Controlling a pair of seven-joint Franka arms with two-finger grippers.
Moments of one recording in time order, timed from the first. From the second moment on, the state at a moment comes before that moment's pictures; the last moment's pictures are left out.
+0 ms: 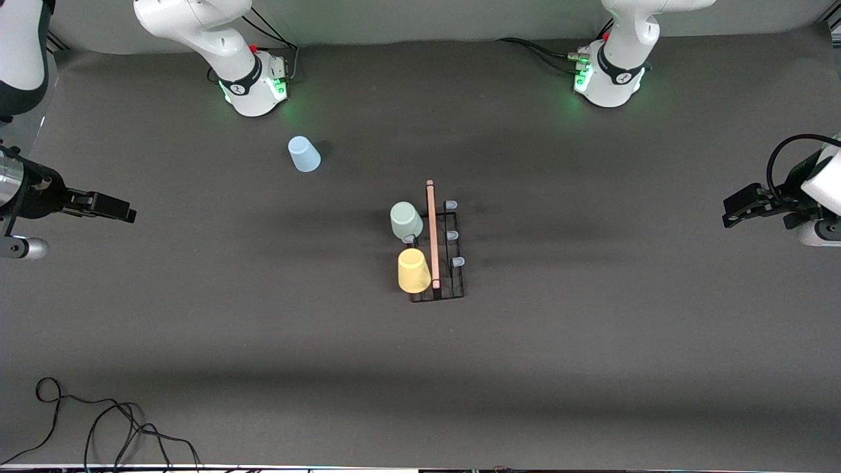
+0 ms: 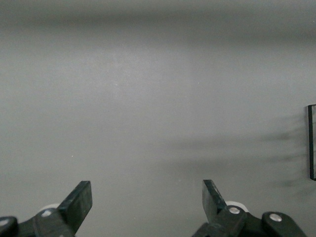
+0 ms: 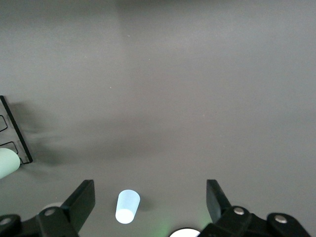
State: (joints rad) left arm 0.00 0.07 0.00 -1.61 0.00 1.72 0.04; right arm 0.28 0.18 -0.32 -1.41 0.08 1.43 0.12
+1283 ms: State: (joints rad) left arm 0.00 0.07 0.00 -1.61 0.01 1.70 0.04; right arm -0.01 -0.03 0.03 -1.64 -0.02 1.61 0.12
